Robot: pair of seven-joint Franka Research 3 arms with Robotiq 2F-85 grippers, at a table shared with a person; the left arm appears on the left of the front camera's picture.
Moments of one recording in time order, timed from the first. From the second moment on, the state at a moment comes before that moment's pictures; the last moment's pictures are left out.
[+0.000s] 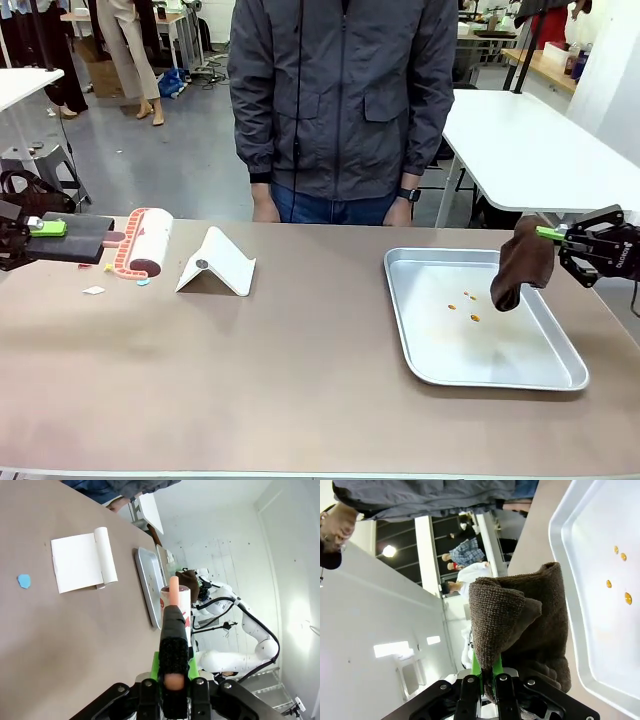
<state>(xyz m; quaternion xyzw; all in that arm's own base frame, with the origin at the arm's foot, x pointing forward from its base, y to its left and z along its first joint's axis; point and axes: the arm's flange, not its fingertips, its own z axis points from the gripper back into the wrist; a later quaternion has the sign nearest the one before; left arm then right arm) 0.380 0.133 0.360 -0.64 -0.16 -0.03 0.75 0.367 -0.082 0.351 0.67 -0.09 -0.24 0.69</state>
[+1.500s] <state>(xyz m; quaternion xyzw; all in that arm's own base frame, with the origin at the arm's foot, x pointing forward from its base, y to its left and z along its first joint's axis) 0.382 0.133 0.363 -0.64 -0.16 -0.03 0.75 0.366 -0.086 0.350 0.68 -0.09 -0.24 0.69</state>
